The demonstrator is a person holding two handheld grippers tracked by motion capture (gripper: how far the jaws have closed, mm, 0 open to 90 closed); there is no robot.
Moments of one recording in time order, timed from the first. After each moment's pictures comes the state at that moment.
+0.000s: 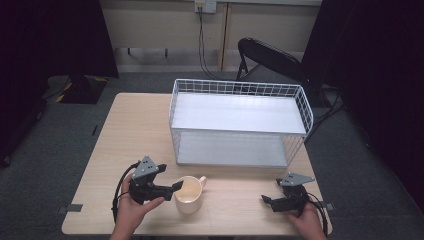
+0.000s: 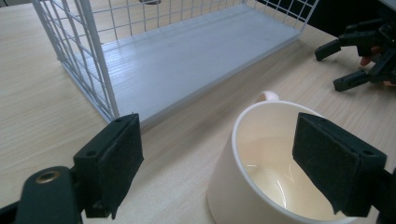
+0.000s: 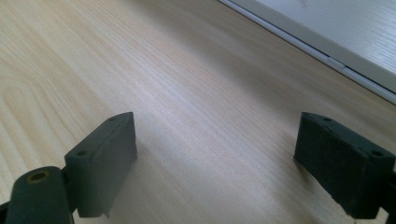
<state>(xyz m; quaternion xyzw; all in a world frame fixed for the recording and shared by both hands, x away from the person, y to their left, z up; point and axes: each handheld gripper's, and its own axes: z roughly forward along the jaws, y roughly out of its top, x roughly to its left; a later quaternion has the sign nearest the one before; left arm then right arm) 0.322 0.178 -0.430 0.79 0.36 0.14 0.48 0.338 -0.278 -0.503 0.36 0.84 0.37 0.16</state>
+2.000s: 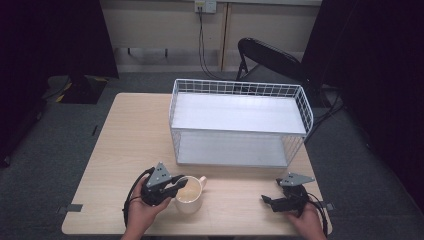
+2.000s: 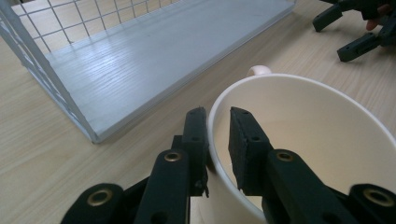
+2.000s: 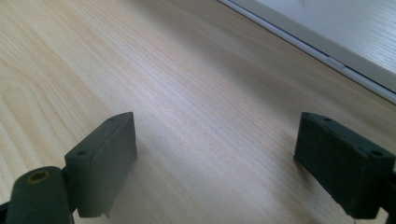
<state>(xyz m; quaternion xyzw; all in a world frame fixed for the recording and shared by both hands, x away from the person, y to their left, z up) 0.322 0.156 -0.453 0.81 0.31 0.16 0.47 0.337 -0.278 -0.503 0.36 0.84 0.37 0.16</state>
